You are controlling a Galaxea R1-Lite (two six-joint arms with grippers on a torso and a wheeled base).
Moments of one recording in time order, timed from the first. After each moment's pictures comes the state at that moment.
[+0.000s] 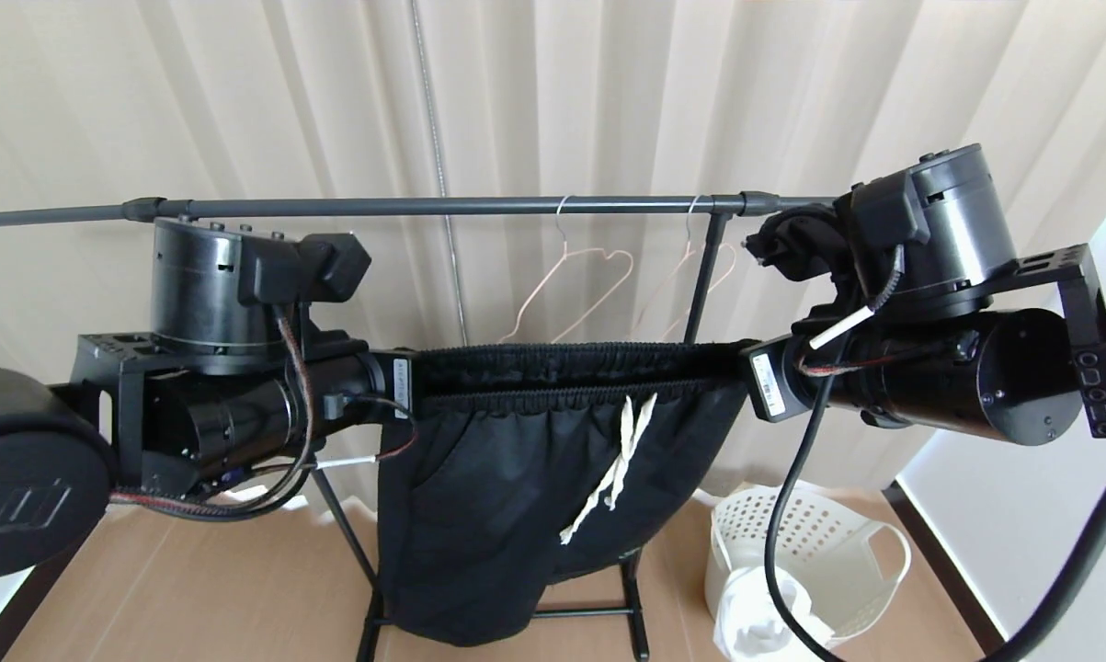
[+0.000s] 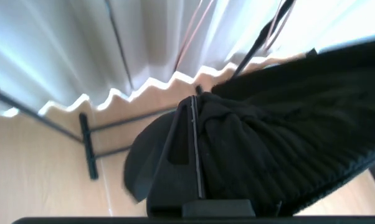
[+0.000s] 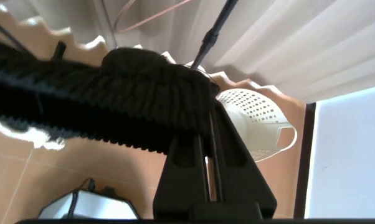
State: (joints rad) left arm -0.50 1.61 -0.93 -0.26 0.17 -0.15; right arm 0.67 1.66 -1.23 0.21 -0.51 0.12
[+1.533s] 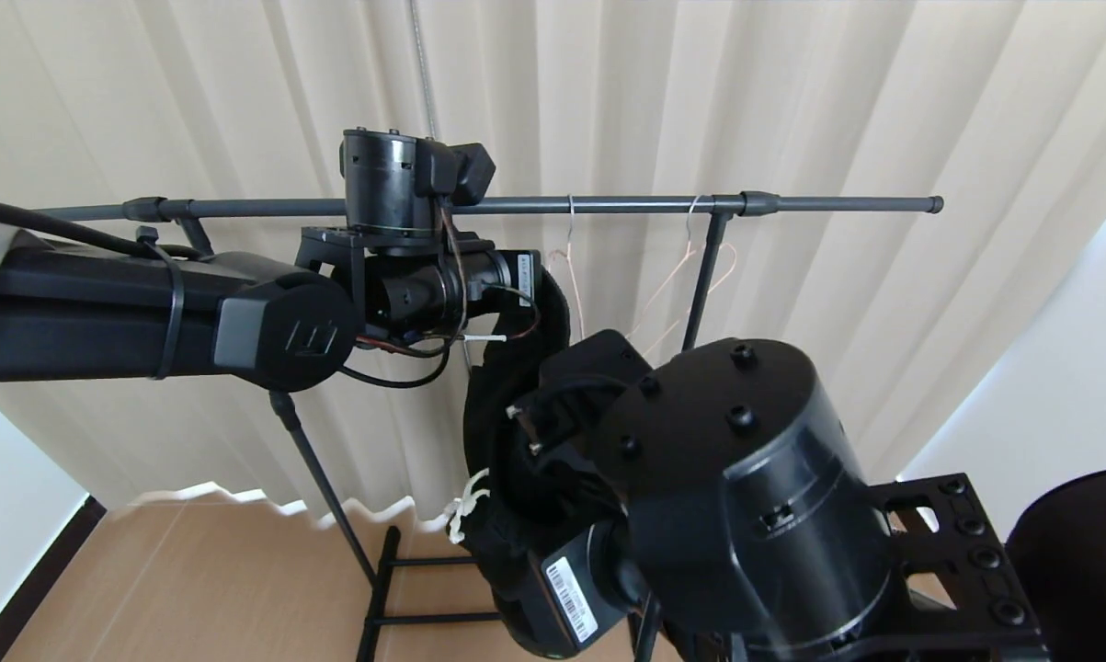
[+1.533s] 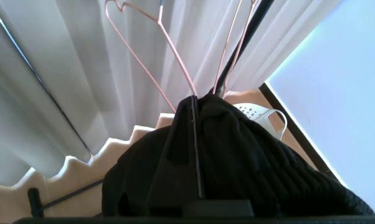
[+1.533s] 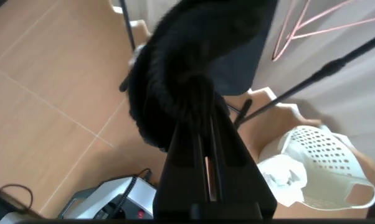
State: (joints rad) left arm -0.55 1.95 -1.45 -0.26 0.03 -0.13; right arm 1.17 1.76 -1.18 0.05 -0.61 0.25
